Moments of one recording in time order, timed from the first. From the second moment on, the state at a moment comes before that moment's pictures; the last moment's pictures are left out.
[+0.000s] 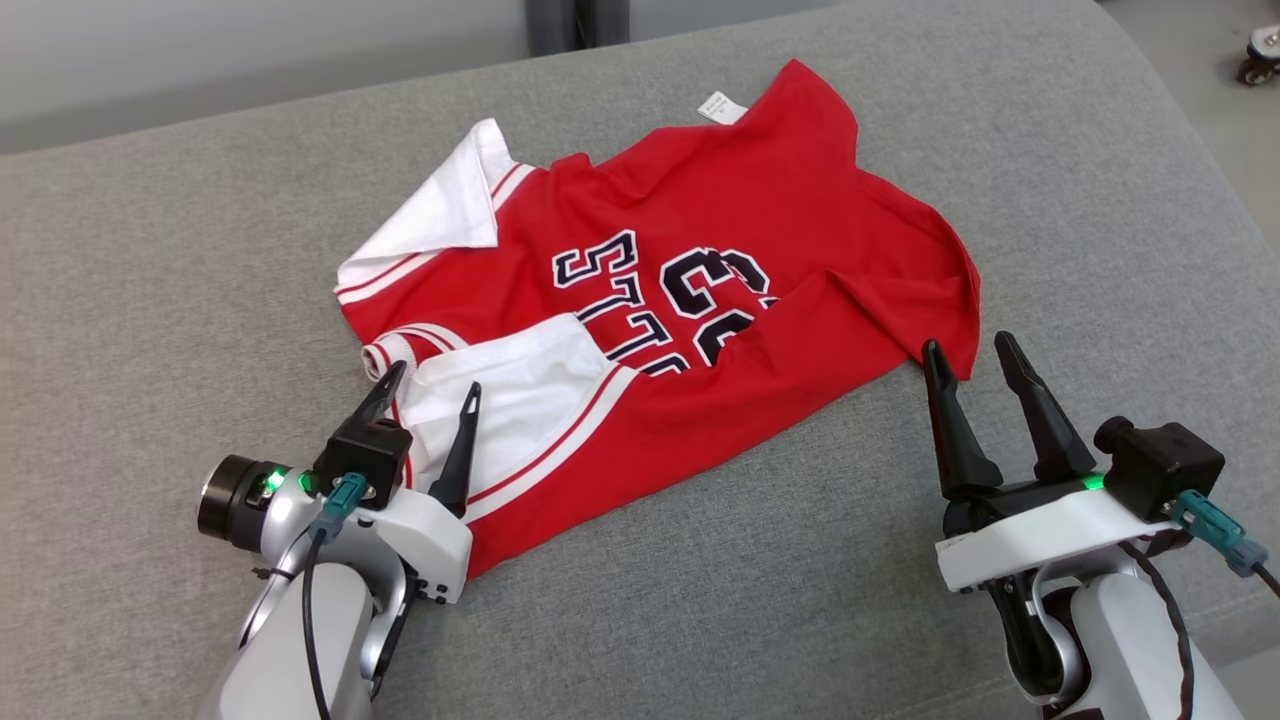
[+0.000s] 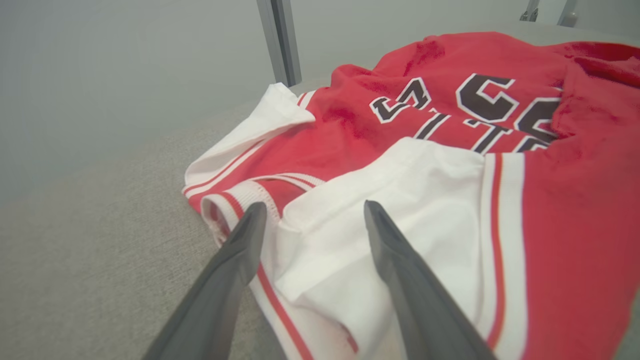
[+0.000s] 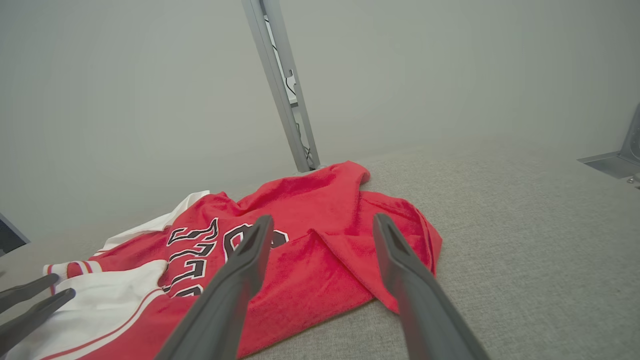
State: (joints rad) left arm -0.41 0.14 -0.34 0.57 -0.12 0.05 -0.22; right arm -0.29 -0.06 0.17 0.29 0.38 0.13 -0.26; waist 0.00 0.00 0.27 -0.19
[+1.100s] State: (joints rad) left arm -0.47 0.12 -0.34 0.56 -0.17 0.05 -0.26; right arm -0.29 -0.05 0.13 0.32 0.35 0.13 -0.26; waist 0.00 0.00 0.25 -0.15
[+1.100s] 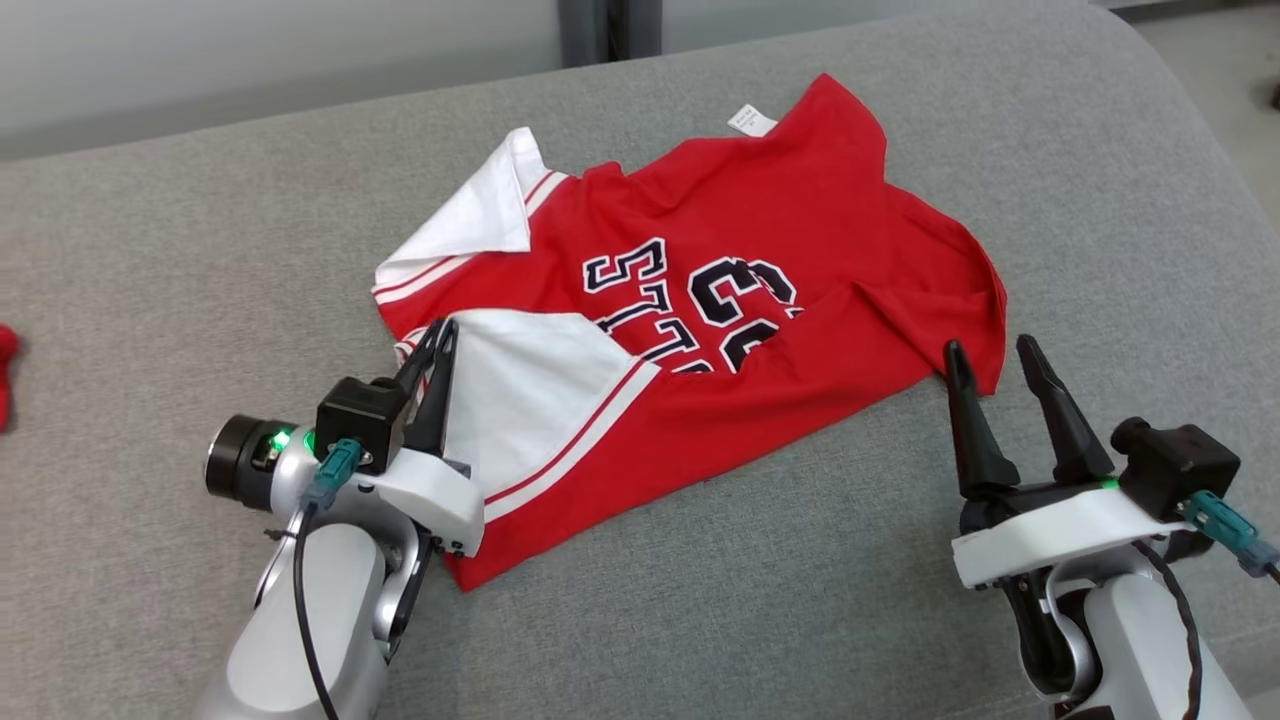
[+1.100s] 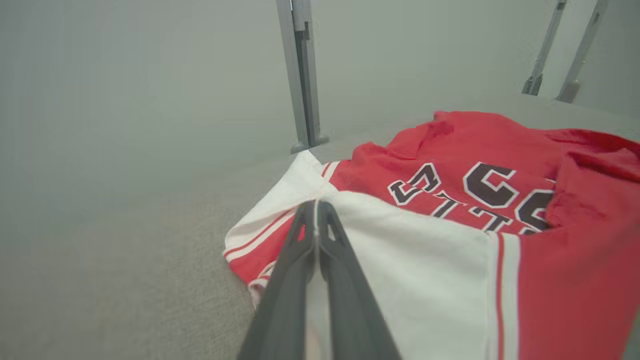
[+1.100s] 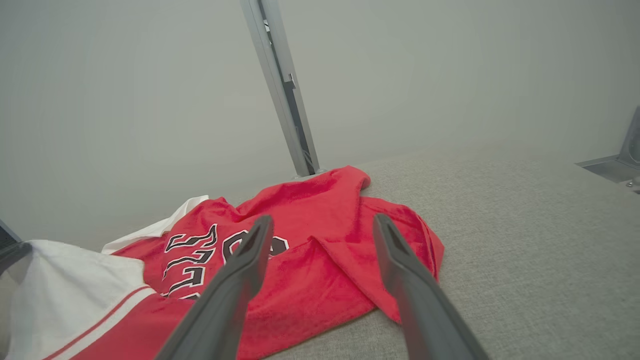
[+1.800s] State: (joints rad) left arm -0.24 0.11 -0.44 0.22 -0.14 -0.01 -0.26; right arm -0.31 -0.05 -0.17 0.65 0.46 0.13 -0.26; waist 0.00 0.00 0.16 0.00
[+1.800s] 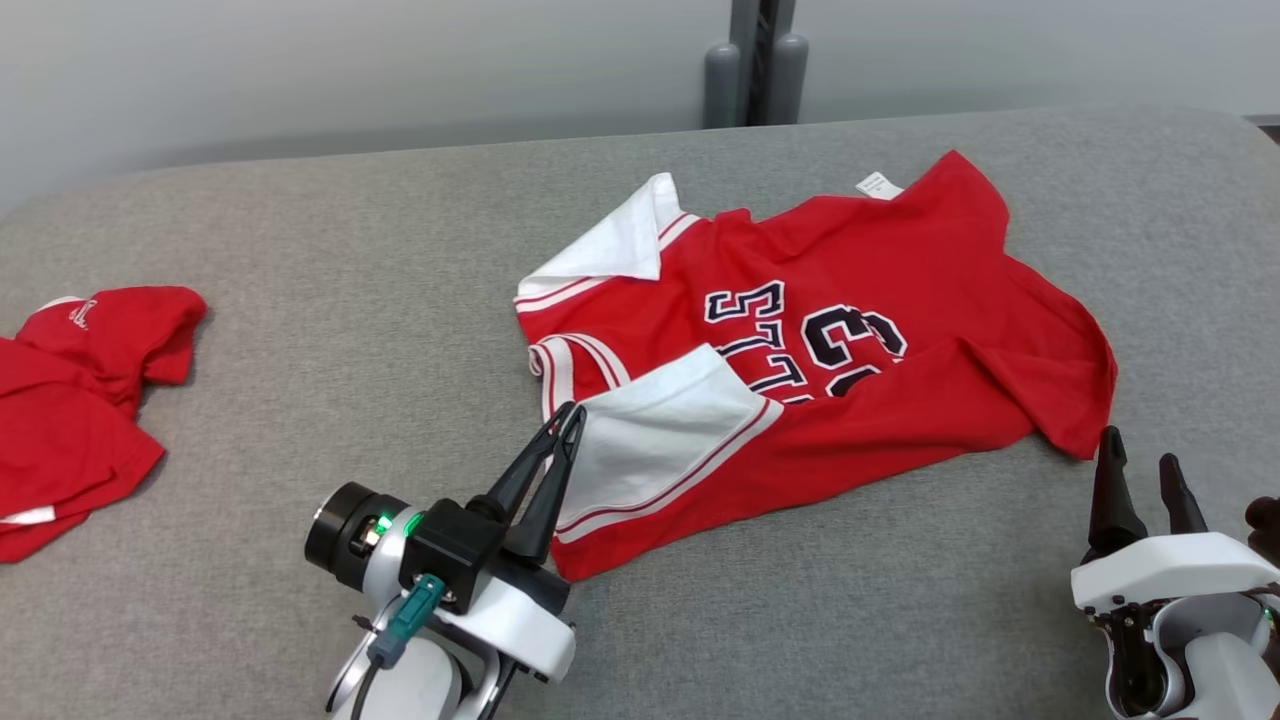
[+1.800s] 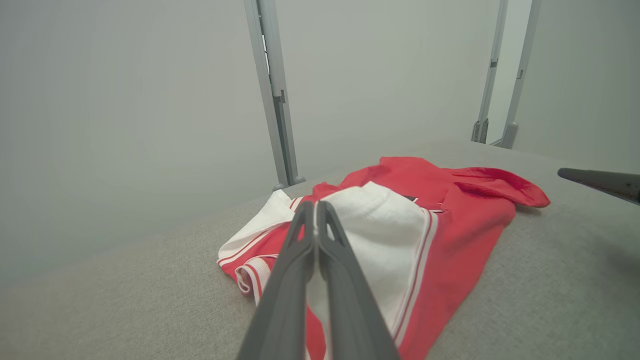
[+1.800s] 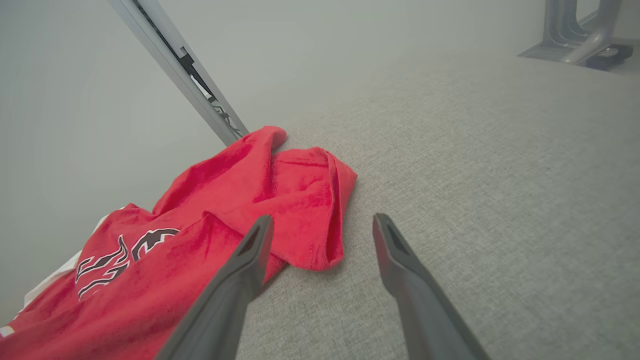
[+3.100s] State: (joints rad) left arm -0.25 0.12 -0.47 0.21 -0.14 0.00 -0.26; right arm -0.43 -0.10 -0.14 0.82 0.71 0.13 -0.26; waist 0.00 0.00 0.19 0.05
